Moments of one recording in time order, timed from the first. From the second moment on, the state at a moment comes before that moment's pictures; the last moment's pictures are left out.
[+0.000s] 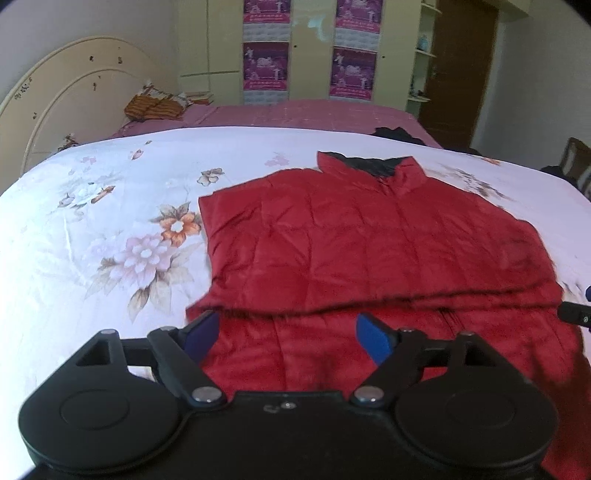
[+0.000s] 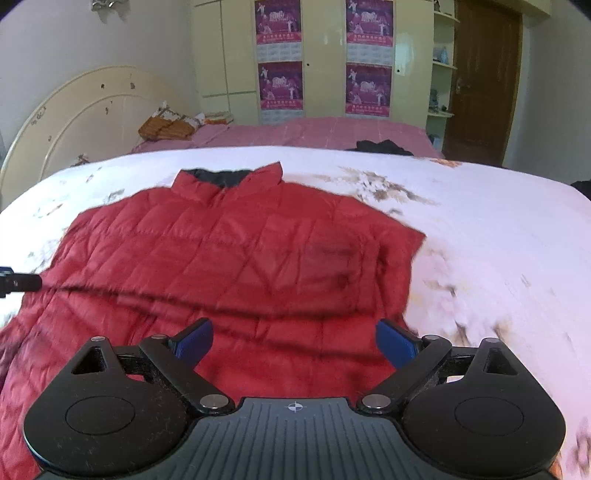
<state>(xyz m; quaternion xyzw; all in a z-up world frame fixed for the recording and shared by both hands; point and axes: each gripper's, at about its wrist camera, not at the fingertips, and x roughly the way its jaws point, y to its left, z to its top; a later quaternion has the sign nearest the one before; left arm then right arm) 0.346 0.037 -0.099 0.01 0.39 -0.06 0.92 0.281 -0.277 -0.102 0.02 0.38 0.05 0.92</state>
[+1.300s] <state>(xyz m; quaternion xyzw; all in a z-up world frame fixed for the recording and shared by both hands) 0.163 0.130 -0.148 -0.04 0.45 -0.09 0.89 0.076 -0.307 -0.134 0.05 0.46 -0.03 0.88</state>
